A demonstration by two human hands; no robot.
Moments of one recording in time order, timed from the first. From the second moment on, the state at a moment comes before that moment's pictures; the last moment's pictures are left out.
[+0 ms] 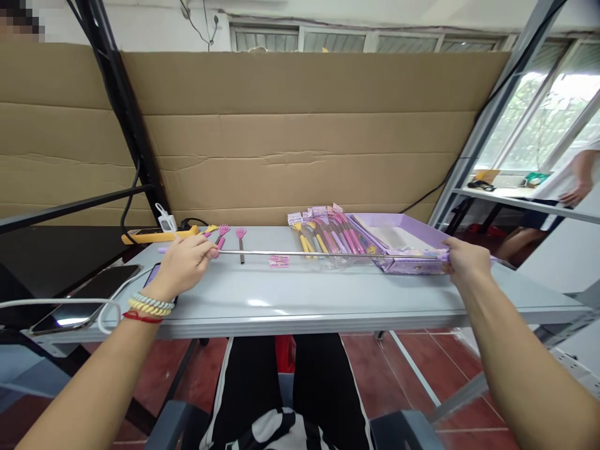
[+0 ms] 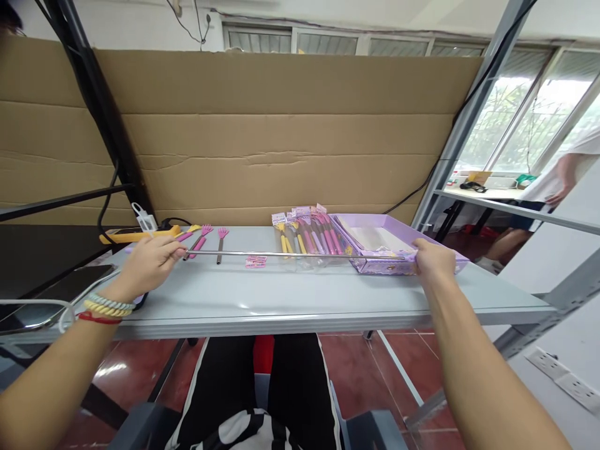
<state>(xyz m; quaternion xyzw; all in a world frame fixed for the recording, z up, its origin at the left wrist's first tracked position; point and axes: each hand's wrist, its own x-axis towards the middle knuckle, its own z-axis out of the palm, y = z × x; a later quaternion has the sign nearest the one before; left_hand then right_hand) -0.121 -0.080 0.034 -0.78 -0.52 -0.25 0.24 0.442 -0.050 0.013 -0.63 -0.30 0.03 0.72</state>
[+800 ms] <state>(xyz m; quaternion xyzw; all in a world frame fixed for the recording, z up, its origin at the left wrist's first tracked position) 0.019 -0.011 0.080 -0.70 -0.65 -0.27 0.12 0.230 0.026 0.069 -0.53 -0.45 0.05 0.72</state>
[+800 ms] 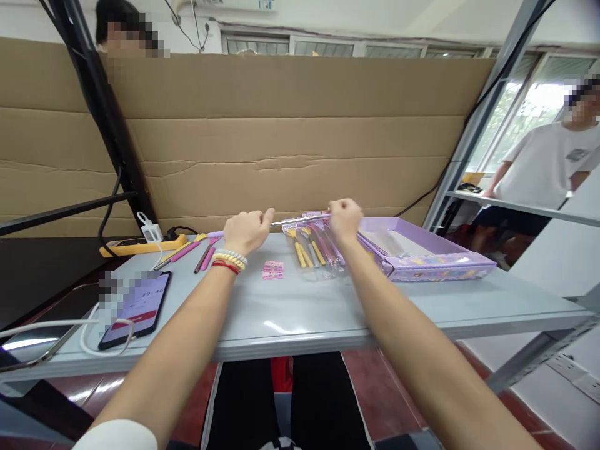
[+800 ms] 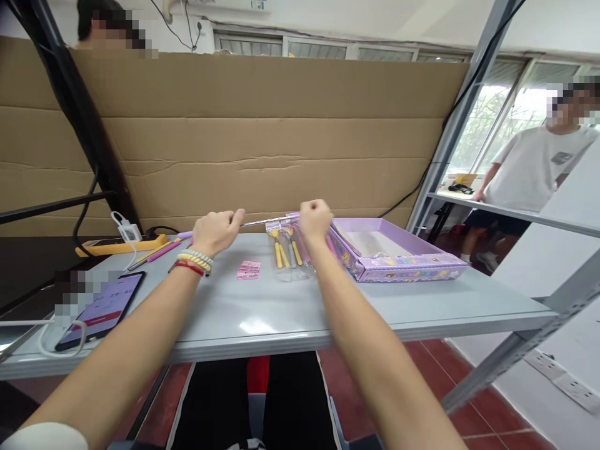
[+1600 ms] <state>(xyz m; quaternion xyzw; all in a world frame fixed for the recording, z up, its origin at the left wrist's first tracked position) 0.014 -0.001 0.042 -0.80 -0.55 -0.23 0.06 0.199 0.029 0.020 -0.37 -0.49 0.37 0.70</state>
